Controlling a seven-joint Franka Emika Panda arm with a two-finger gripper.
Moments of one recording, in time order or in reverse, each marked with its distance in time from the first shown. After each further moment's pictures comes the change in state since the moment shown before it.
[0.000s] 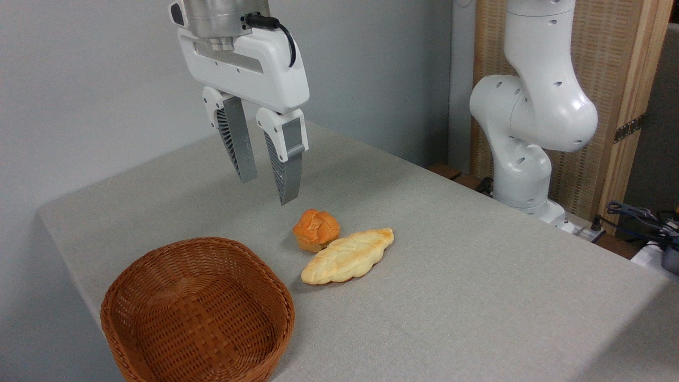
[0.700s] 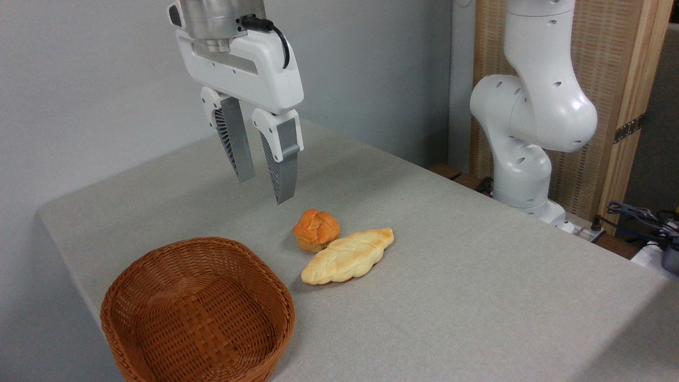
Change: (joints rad) arm -0.016 0.002 -0.001 -0.005 0.000 0.004 0.000
